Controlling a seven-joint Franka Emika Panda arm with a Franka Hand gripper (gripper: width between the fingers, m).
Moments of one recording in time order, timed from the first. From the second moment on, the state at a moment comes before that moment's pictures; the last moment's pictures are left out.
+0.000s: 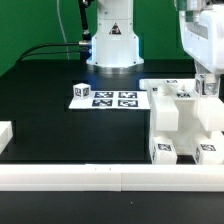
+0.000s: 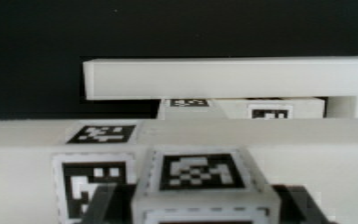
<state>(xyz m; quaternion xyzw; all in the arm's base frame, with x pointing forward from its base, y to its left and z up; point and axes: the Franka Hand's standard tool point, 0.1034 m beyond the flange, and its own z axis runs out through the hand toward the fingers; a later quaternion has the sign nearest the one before) 0.574 0.119 0.107 -0.67 0.74 0.01 0.06</state>
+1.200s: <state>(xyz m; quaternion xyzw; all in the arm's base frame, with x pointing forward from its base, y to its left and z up) 0.576 0.106 0.110 -0.60 0.80 0.02 0.07</state>
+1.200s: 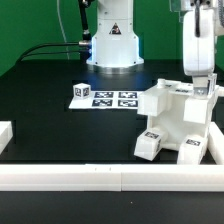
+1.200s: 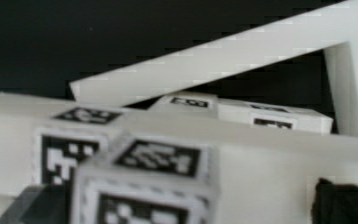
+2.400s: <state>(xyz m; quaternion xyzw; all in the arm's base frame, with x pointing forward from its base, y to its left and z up) 0.571 0.053 0.132 -0.76 0.64 0.00 0.09</state>
